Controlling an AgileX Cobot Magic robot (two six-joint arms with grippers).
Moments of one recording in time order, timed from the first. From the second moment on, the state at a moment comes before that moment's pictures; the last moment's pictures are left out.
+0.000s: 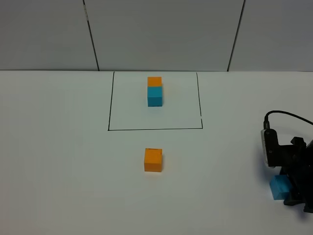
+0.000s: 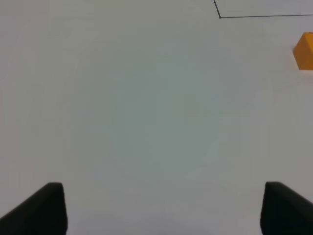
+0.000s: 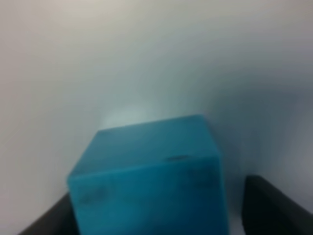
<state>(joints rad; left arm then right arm) -0.06 0.00 -0.46 -0.08 1.06 0.01 -0.03 1.91 -0.93 0.18 0.62 -1.60</state>
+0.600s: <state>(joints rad) -0.06 0.00 -0.46 -0.08 1.06 0.01 0.02 1.90 -0.95 0.13 0.62 -1.46</state>
